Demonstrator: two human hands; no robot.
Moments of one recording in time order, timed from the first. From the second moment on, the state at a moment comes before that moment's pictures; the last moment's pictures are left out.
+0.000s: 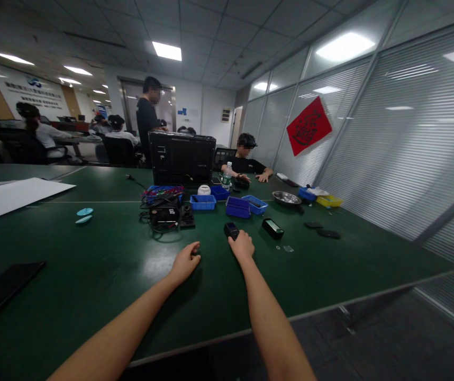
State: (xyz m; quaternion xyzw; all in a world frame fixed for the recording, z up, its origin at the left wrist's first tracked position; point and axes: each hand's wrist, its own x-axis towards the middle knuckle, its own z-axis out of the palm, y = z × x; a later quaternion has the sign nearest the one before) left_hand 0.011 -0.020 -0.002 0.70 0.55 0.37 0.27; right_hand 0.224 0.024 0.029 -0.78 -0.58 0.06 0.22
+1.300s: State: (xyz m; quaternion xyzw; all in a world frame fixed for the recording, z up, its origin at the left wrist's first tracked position) left_hand 0.009 -0.016 -0.001 0.65 0.59 0.42 0.23; right_hand 0.197 0.020 0.022 -0.59 -0.70 0.13 0.38
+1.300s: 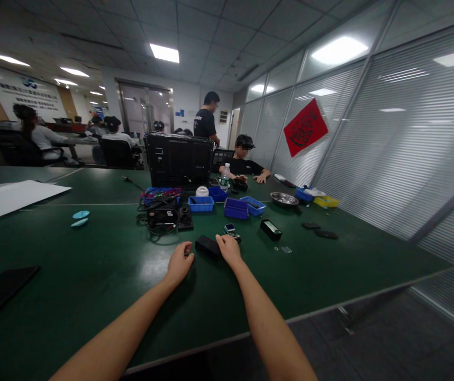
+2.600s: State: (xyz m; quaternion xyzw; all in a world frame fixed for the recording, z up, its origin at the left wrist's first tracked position) left_hand 0.008 -0.022 0.003 0.72 0.53 0.38 0.22; right_hand 0.240 0.027 0.030 -0.76 -0.56 -0.02 0.32
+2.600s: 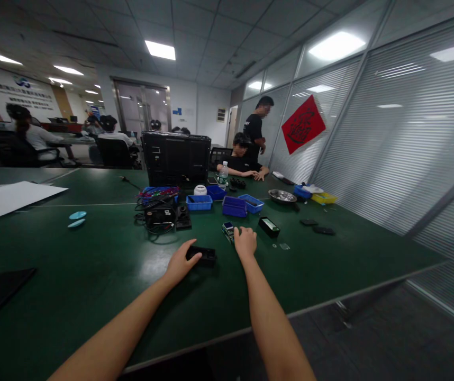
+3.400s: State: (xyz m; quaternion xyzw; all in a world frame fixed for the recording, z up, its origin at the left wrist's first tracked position) left_hand 0.001 -0.019 0.005 0.72 0.52 0.37 0.26; right_hand 0.216 0.023 0.021 -0.72 -0.66 0.00 0.20
